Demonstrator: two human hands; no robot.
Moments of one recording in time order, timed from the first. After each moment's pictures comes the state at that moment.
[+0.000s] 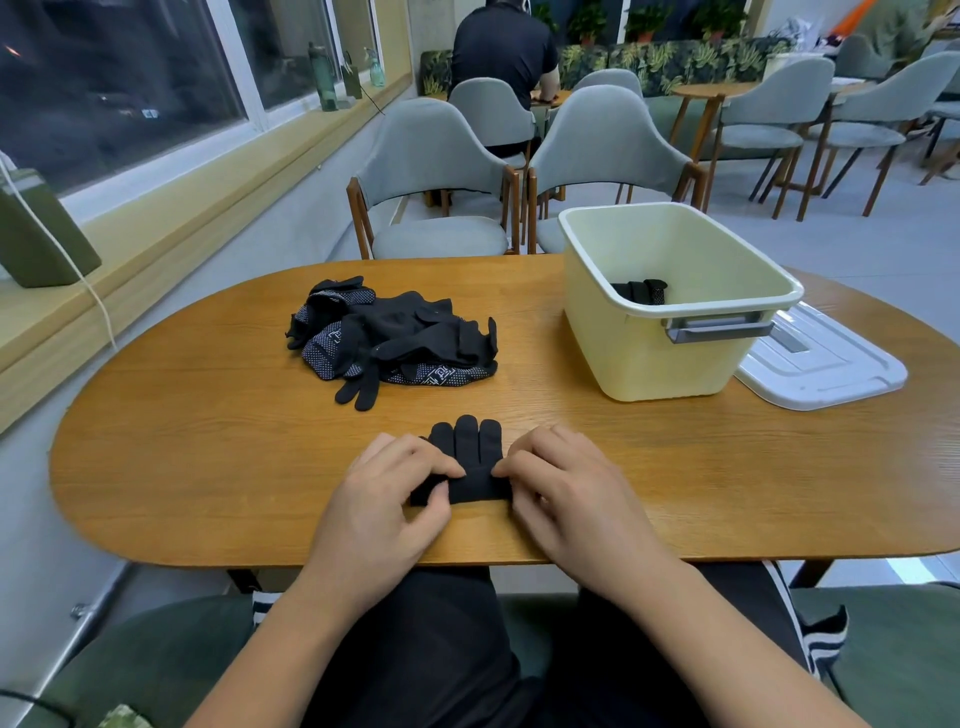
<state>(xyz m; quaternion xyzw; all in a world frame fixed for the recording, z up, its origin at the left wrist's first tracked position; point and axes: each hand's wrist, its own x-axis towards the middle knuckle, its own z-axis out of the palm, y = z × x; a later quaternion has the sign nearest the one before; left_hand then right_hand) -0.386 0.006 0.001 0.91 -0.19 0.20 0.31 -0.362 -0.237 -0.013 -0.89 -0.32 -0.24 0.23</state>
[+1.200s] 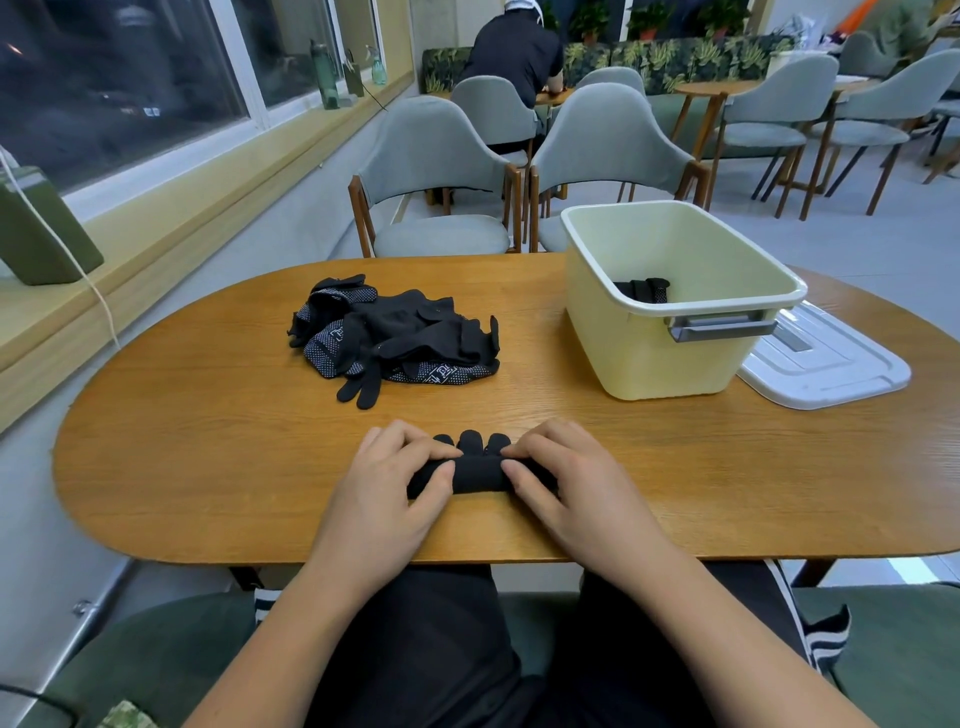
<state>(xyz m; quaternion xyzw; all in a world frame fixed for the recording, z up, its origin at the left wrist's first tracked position) -0.373 0.005 -0.004 0.93 -0.12 0.16 0.31 -0.354 -0.236 -0.015 -0.91 -0.22 -0.13 0.33</state>
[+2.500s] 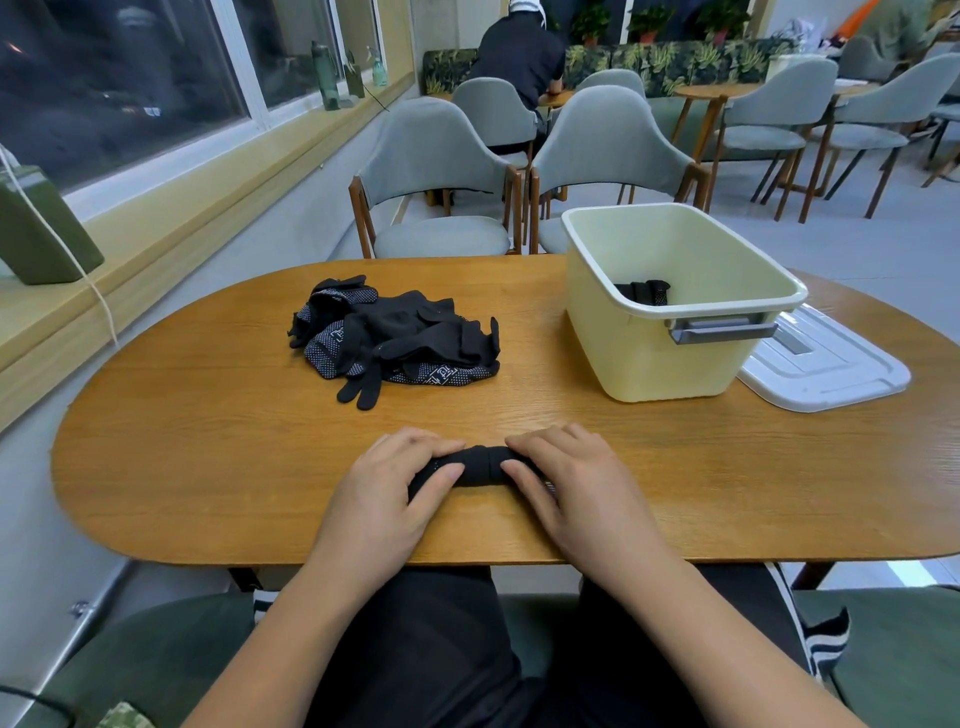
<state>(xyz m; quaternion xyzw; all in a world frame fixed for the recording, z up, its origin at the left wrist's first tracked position) -0.369 0.009 -0.009 0.92 -0.15 0.16 0.32 -0.352 -0.235 -0.020 -0.93 -0.22 -0.20 0.22</state>
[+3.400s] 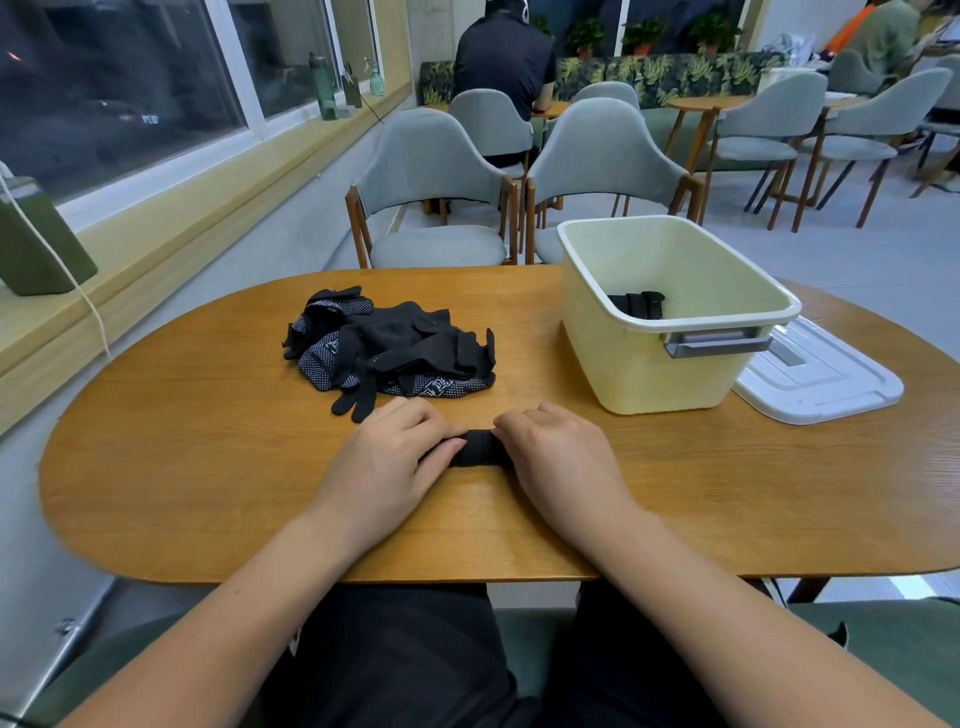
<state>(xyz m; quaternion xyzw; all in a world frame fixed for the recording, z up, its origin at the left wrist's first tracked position) -0.319 0.013 0.007 0.91 -0.26 0.24 0.21 -0.308 -0.216 -0.002 -0.94 -0.20 -0.25 0.11</state>
